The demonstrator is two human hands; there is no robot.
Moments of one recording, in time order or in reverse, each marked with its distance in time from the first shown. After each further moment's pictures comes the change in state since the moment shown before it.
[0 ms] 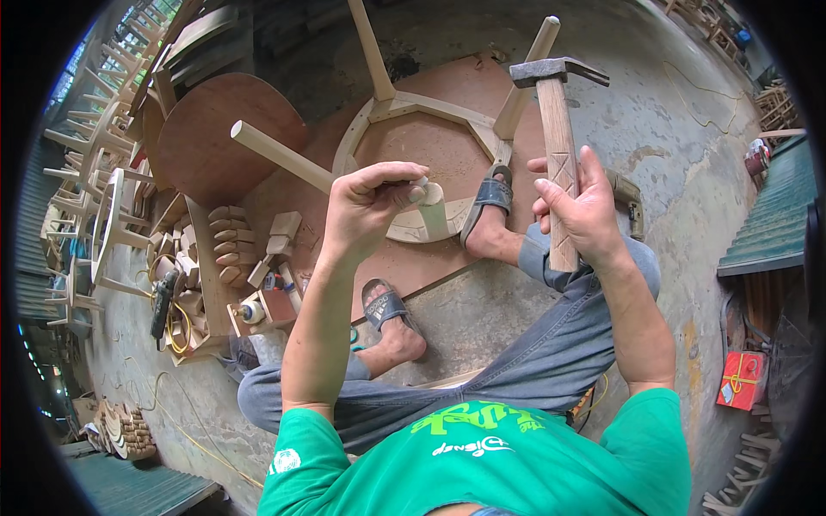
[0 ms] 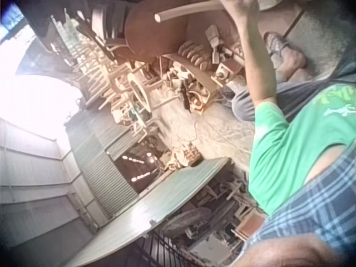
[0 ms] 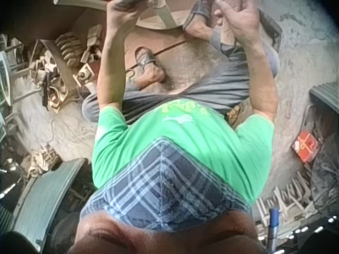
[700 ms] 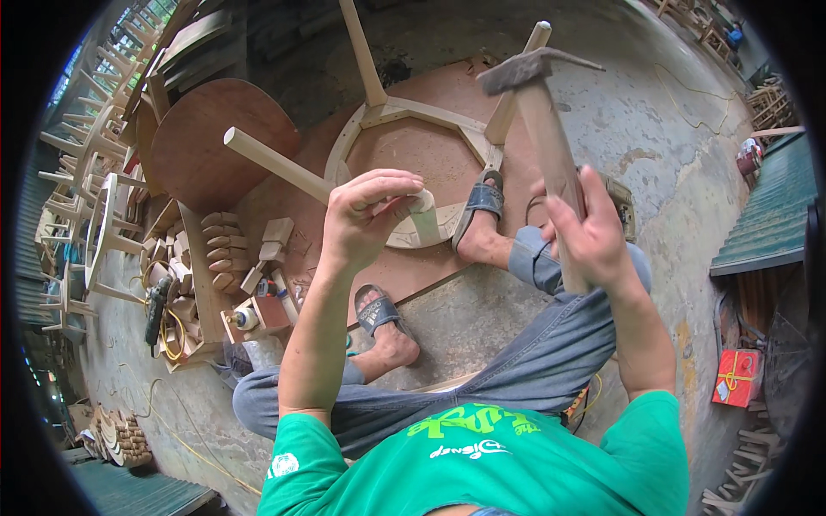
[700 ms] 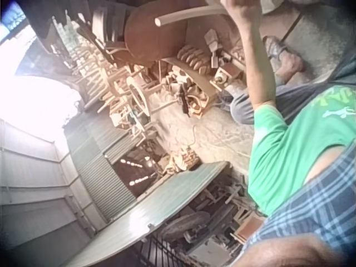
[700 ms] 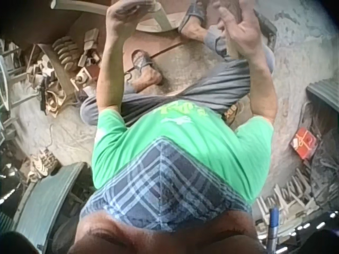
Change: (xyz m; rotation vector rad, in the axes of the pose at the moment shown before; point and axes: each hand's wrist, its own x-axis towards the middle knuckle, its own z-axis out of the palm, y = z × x) left_hand -0.002 0.001 0.000 0.267 -0.041 0.121; right_hand -0.025 -0.031 -0.003 -0.177 -0.022 0.000
